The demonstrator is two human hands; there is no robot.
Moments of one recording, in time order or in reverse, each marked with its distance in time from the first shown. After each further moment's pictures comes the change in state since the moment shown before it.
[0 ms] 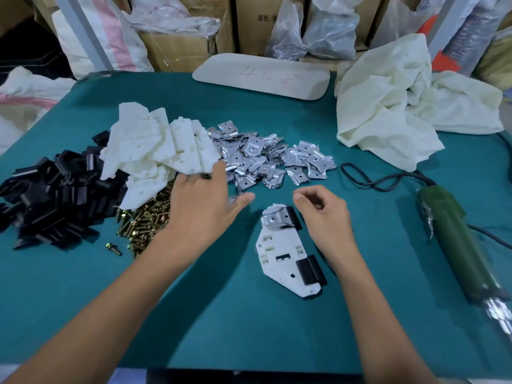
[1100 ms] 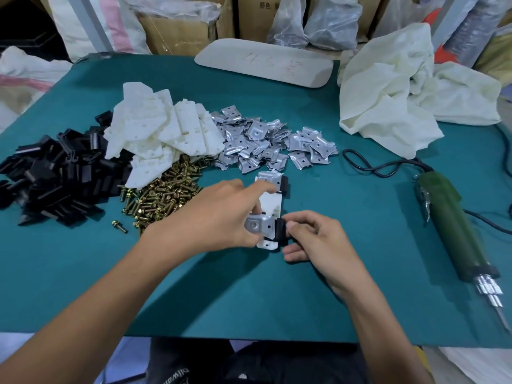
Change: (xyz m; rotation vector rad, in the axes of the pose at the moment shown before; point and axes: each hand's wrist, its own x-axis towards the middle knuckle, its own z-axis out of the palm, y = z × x) left_hand -0.034 0.008 -0.025 -0.209 -0.371 0.422; right_hand -0.070 -0.002 -0.003 0.184 -0.282 0.326
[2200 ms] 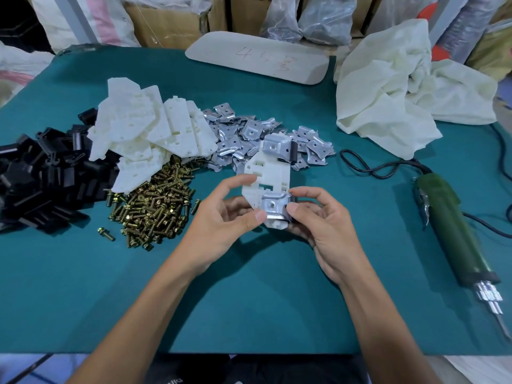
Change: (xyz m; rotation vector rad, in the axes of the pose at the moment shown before) left_hand 0.000 -0.006 0.054 -1.413 0.328 -0.124; right_hand 0.018 -0.022 0.000 0.340 -0.012 -0.154
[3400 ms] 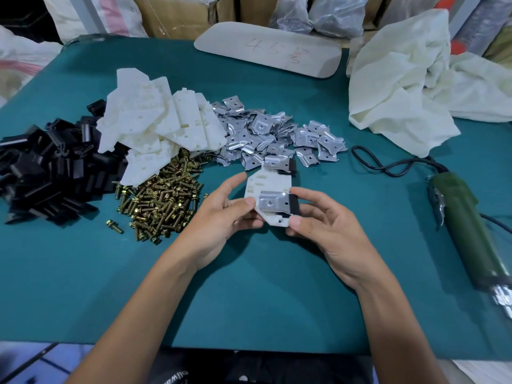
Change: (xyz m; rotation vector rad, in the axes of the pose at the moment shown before) left_hand 0.006 -0.005 -0.013 -0.174 0.050 -0.211; right_hand -0.004 0.004 -0.010 -0.042 -0.157 0.053
